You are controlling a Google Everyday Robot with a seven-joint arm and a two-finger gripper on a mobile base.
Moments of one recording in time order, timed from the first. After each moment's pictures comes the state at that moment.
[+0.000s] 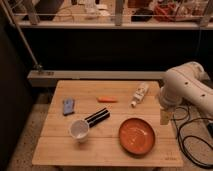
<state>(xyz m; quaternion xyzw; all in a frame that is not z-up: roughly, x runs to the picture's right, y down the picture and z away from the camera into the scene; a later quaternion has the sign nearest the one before) 0.287 0.110 0.683 -0.28 0.02 0.03 0.96</state>
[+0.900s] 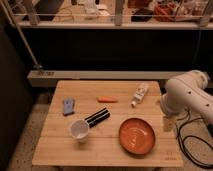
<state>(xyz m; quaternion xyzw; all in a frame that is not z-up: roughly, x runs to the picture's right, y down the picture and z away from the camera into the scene) 0.292 0.139 0.680 -0.28 0.01 -0.02 0.96</state>
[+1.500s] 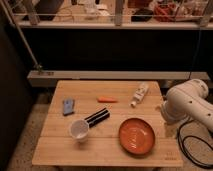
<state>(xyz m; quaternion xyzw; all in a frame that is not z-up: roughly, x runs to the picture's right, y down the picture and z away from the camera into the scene) 0.296 0.170 0.688 -0.28 -0.01 -0.06 0.96</state>
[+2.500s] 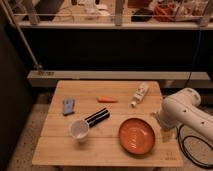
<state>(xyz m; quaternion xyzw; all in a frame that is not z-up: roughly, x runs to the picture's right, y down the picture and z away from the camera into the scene) 0.284 0.202 0.708 -0.28 -0.03 -0.11 0.95</state>
